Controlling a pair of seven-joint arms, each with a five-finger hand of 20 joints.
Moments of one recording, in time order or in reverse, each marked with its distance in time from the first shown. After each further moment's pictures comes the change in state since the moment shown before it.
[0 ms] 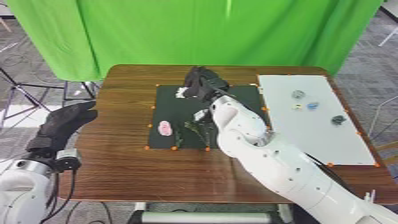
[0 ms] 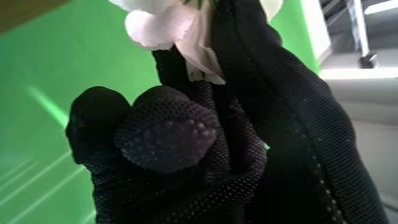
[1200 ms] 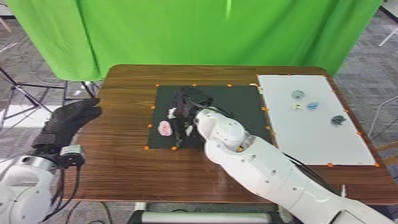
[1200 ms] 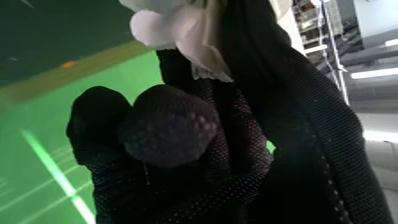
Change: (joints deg) left arm -2.6 0.2 2.1 0.9 -1.6 -0.1 -0.3; right arm 0.8 -5.5 -3.7 9.3 -5.2 -6.2 -0.6
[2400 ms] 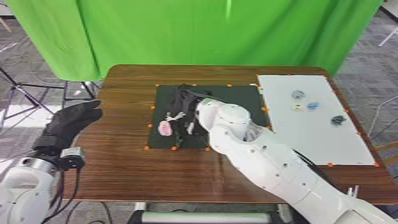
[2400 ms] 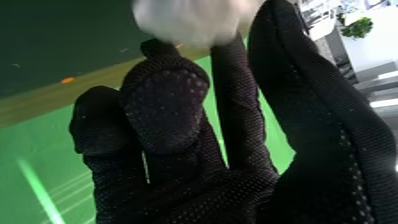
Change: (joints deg) left arm 0.9 0.0 -0.5 -0.1 0.1 -0.7 -0.7; right arm 0.2 0.9 5.1 -8.1 4.2 -17.1 2.7
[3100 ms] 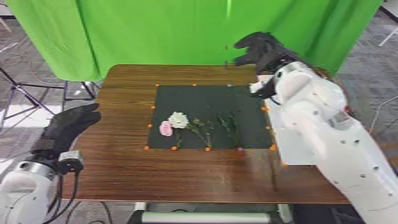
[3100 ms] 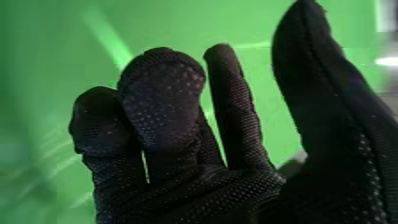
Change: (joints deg) left arm 2.0 -1.1 -1.4 -0.8 0.0 -0.3 -0.3; right arm -8.6 17.1 25.2 -16.9 3.1 7.2 3.1
